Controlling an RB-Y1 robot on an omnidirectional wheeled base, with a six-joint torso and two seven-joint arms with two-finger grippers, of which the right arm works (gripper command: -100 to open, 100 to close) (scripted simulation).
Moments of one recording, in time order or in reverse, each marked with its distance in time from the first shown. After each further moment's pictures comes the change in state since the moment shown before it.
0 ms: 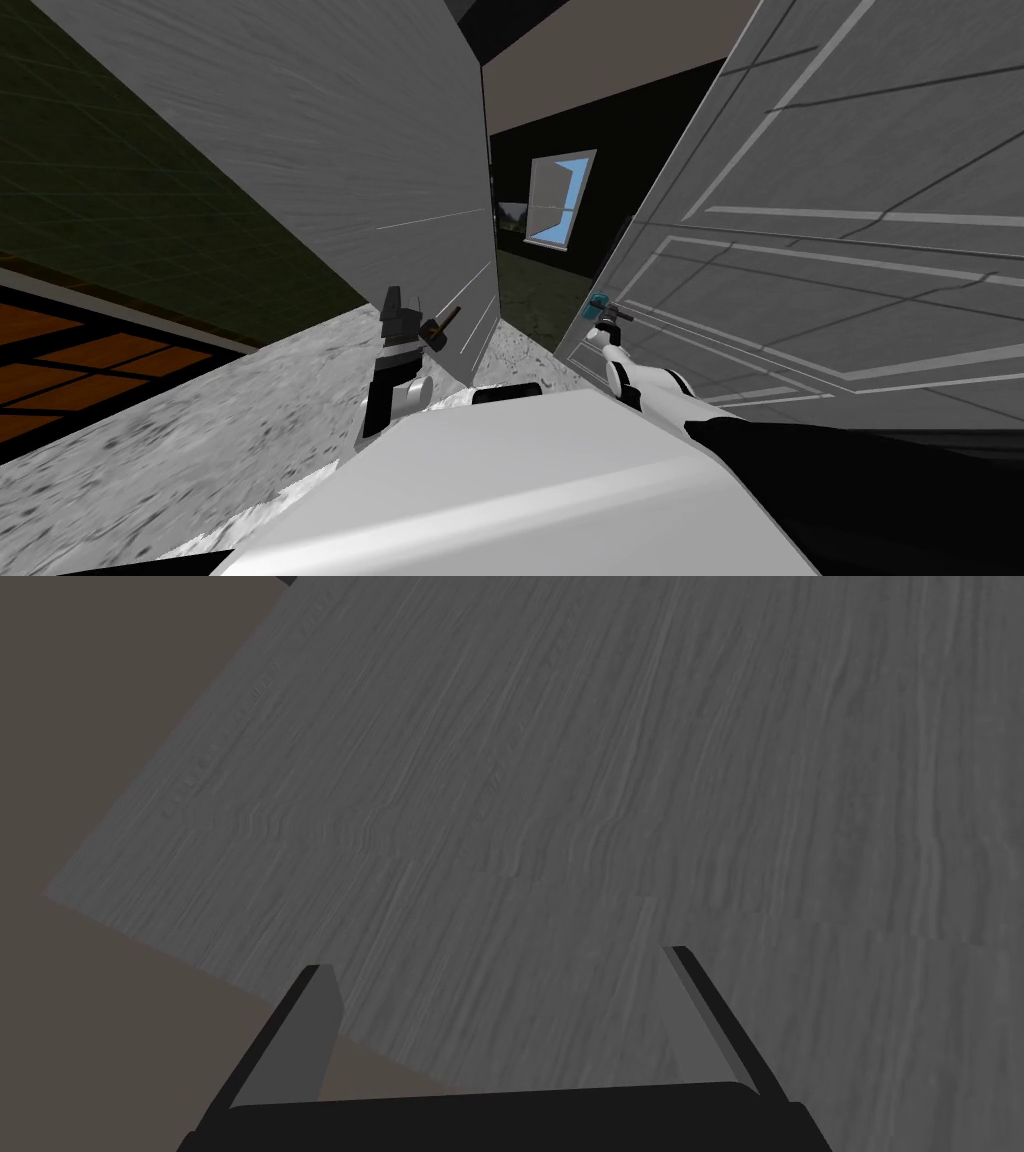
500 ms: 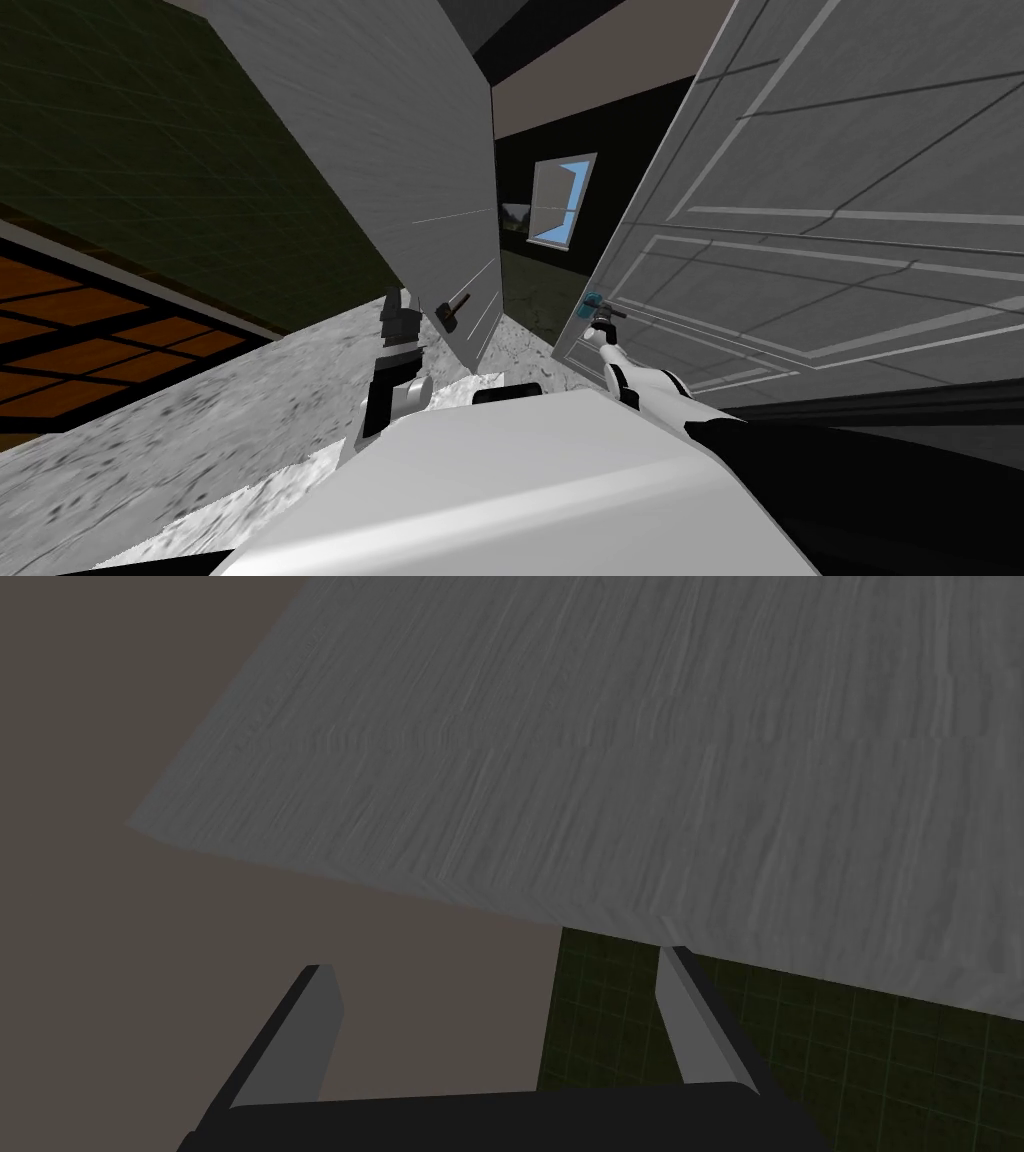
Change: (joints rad) arm 0.012 0.019 0.035 -0.048 0.033 0.034 -0.023
